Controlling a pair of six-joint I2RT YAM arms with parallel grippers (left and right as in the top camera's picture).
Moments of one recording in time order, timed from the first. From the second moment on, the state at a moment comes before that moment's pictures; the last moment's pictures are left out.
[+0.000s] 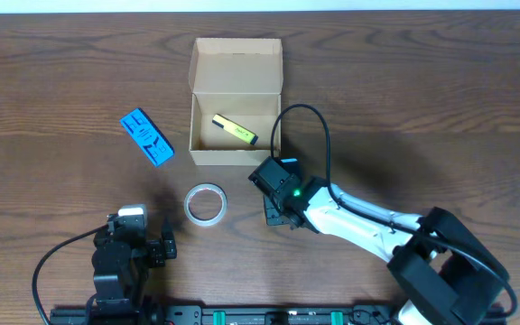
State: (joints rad) left arm 0.01 0.01 0.16 -0.74 -0.04 -0.01; right arm 0.83 1.75 0.93 -0.53 0.10 0.71
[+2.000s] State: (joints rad) left arm 0.01 0.01 0.16 -0.74 -0.04 -0.01; right arm 0.73 2.08 1.82 -0.82 0.21 0.00
